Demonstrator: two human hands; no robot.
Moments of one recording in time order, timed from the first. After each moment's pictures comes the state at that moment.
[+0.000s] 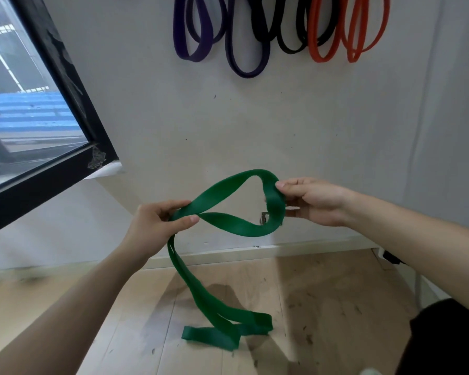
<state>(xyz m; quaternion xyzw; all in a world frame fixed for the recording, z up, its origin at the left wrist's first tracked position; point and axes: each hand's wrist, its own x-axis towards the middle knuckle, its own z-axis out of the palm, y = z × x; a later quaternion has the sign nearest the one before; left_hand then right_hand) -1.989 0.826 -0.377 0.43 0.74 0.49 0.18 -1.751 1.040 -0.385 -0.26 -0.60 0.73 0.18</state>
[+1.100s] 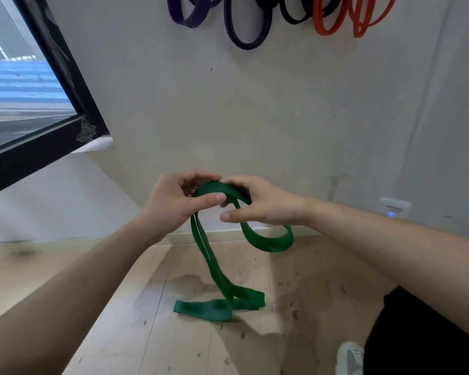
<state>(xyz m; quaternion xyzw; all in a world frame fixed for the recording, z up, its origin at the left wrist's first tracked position) -1.945 0.841 -0.372 0.53 0.65 0.50 0.21 -1.785 0.980 -0.390 -0.11 -0.88 0.45 0.13</state>
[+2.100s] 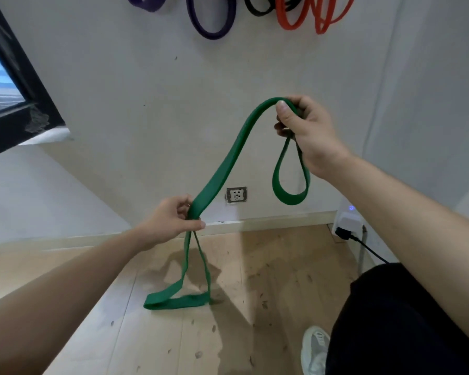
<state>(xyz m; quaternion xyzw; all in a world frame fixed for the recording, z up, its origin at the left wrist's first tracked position) -1.948 0.884 -0.449 0.51 0.71 0.35 0.32 -1.711 1.063 -0.342 -0.21 -0.66 0.53 0.49</state>
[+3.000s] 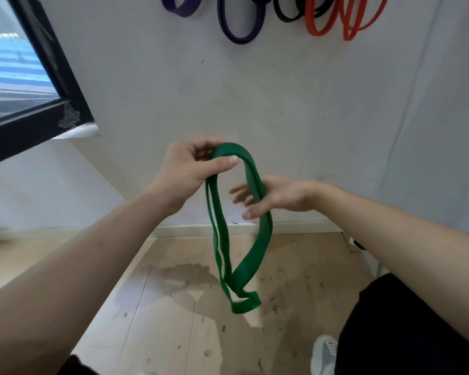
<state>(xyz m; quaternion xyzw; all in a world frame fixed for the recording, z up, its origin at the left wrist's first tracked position) -1.914 0.884 -0.354 0.51 0.58 0.59 0.25 -1.752 1.032 -0.395 -0.19 -0.84 0.50 -0.05</state>
